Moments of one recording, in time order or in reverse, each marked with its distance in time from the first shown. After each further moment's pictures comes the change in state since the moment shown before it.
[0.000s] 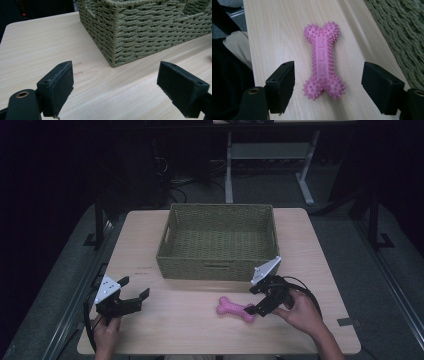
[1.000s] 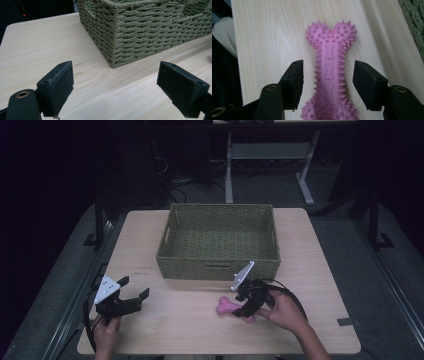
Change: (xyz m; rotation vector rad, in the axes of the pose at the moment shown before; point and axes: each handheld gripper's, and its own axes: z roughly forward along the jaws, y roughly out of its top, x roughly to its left) left arm 0.000 0.000 -0.001 -0.008 -0.001 -0.002; right arm 0.003 0.023 0.049 0.135 0.034 -0.054
